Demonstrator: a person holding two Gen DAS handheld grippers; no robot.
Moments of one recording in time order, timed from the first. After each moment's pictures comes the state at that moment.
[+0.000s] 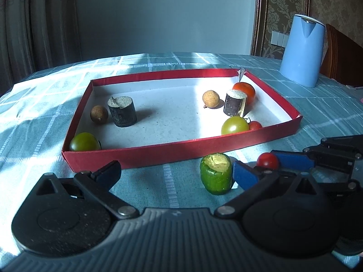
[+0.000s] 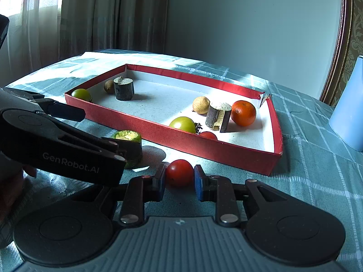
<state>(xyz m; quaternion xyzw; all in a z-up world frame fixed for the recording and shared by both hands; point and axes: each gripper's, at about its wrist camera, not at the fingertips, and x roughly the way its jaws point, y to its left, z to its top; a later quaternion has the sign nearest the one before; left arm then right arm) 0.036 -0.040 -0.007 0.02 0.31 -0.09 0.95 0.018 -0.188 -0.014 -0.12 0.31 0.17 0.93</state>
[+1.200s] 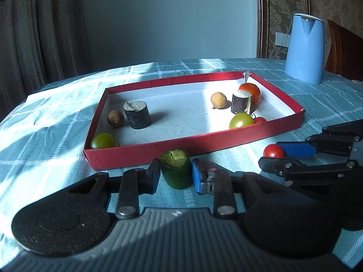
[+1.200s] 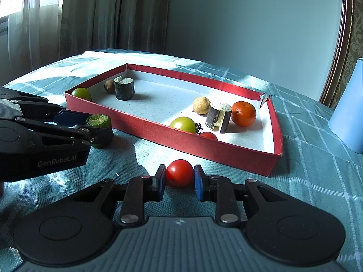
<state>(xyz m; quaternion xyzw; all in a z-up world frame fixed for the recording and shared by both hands) 0.014 -0.032 -0.006 0.04 0.29 -0.06 0.96 0.017 -0.186 -0.014 -0.13 0.31 0.17 0.93</state>
